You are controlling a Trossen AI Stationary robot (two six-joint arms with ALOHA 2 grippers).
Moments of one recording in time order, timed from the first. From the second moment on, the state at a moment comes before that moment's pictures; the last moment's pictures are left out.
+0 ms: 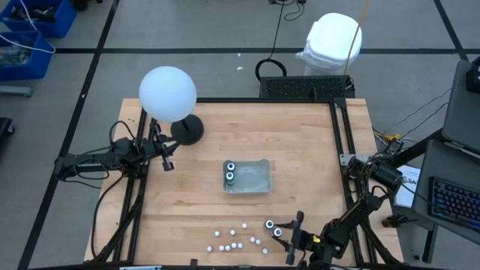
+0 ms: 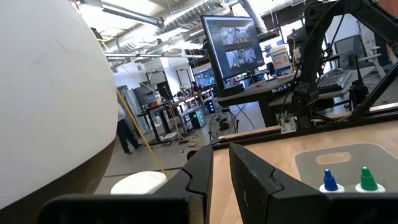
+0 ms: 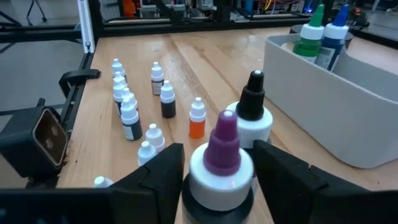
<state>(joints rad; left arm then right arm) 0.08 0.05 0.01 0.26 -0.21 0.36 0.99 1.95 0.96 0.18 1.15 0.80</state>
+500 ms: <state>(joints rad) 0.08 0.05 0.01 0.26 -0.21 0.35 0.99 1.89 0.96 0.20 1.07 0.70</state>
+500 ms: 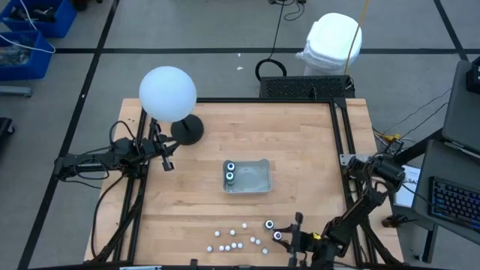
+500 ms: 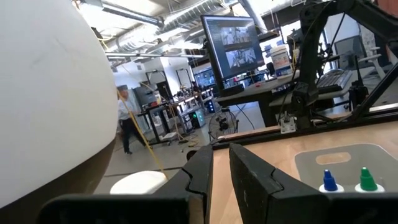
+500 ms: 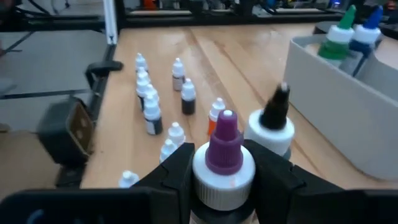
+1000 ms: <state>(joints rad) 0.08 0.05 0.01 0.25 -0.21 0.35 0.87 1.37 0.96 0.20 1.21 0.15</state>
